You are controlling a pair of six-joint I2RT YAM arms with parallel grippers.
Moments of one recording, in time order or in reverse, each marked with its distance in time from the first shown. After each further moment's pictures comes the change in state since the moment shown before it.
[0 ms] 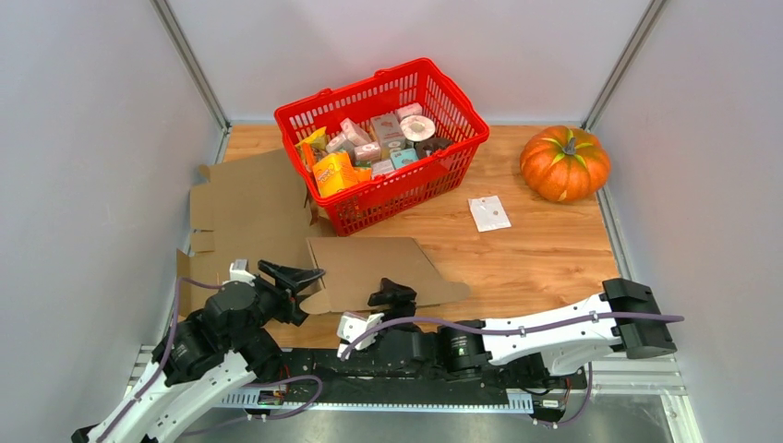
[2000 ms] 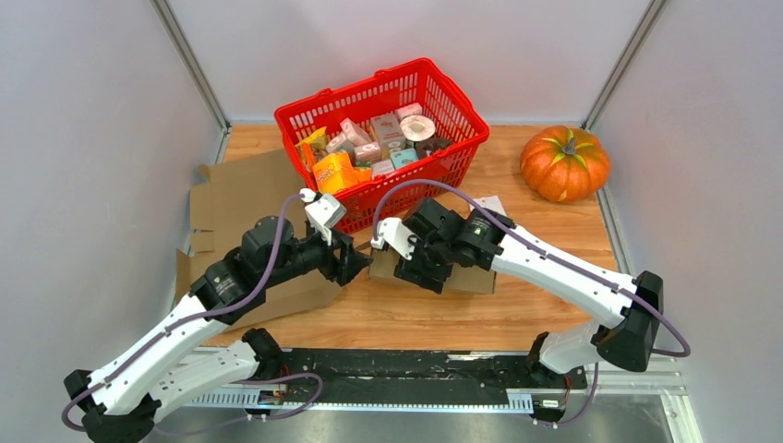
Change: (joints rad) left arm 0.000 0.587 0.308 0.422 0.328 1.630; right arm -0.644 0.047 0.475 -0.938 -0.860 0.104
